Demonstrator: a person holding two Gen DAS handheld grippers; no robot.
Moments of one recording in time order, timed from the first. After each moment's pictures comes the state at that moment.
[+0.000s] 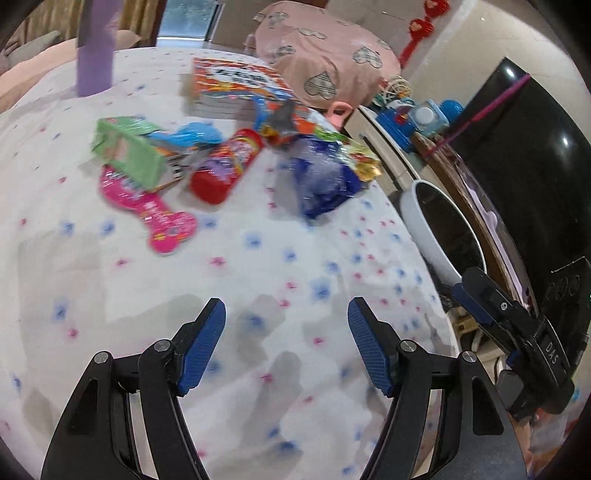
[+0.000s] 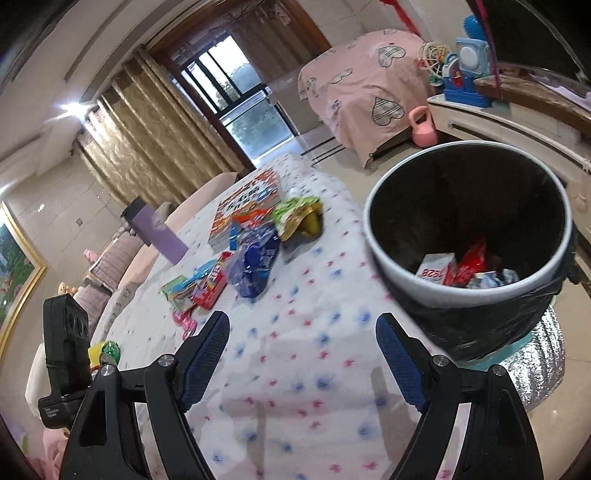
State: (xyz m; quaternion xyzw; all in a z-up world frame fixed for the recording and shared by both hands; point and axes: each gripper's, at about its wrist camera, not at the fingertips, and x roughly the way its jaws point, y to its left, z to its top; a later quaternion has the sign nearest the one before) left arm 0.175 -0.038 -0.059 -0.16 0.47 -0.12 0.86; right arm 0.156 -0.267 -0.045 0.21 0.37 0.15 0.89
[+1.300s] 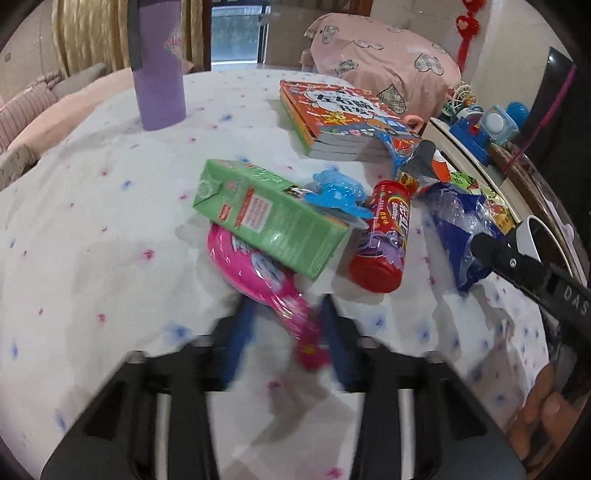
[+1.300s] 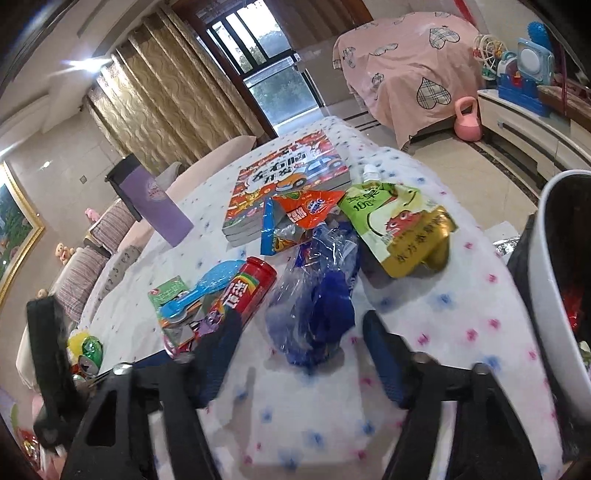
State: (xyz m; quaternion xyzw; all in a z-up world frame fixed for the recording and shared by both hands) left arm 0.233 0.020 -0.078 -0.07 0.45 0.01 0.89; right arm 0.264 -0.168 -0.070 0.15 0.41 0.19 0.88
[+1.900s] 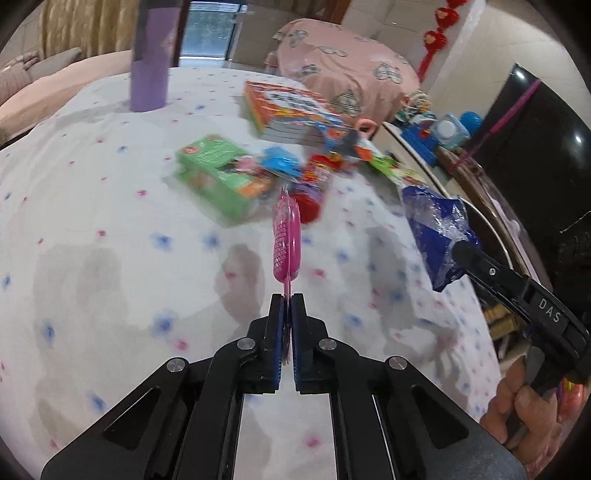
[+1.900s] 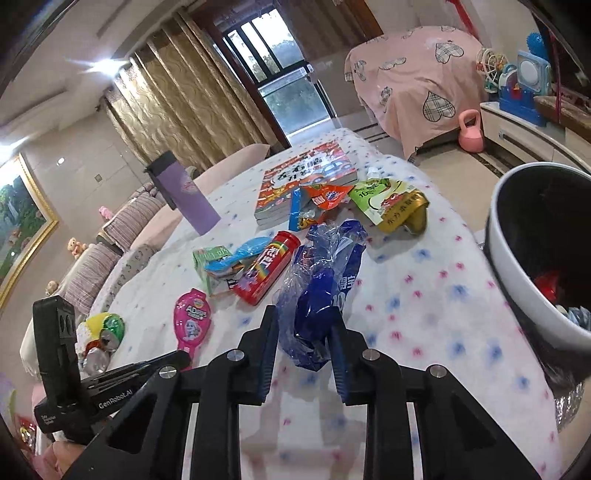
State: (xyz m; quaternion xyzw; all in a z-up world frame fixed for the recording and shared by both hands) left arm 0.157 0.010 -0.053 -0.12 0.44 -0.08 0.88; right arm 0.187 -0.187 -0.042 0.15 0.38 0.21 0.89
